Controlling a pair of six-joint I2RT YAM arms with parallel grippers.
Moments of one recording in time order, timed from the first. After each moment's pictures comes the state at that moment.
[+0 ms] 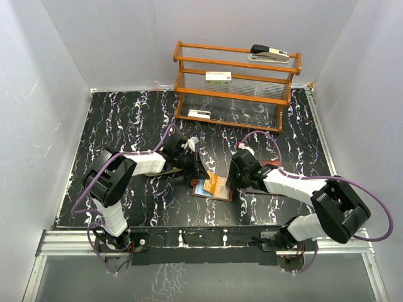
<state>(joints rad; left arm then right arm) -0.61 1.80 0.88 0.06 0.62 -0.80 0.65 1.36 0.61 -0.20 0.05 0.71</state>
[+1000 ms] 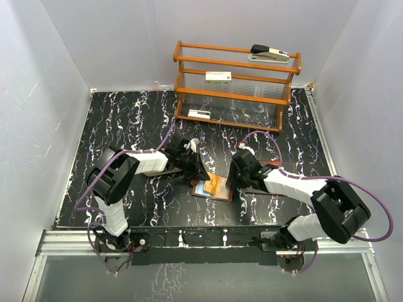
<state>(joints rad) -0.62 1.83 0.91 0.00 0.59 -0.81 0.65 1.36 0.61 -0.20 0.04 0.71</state>
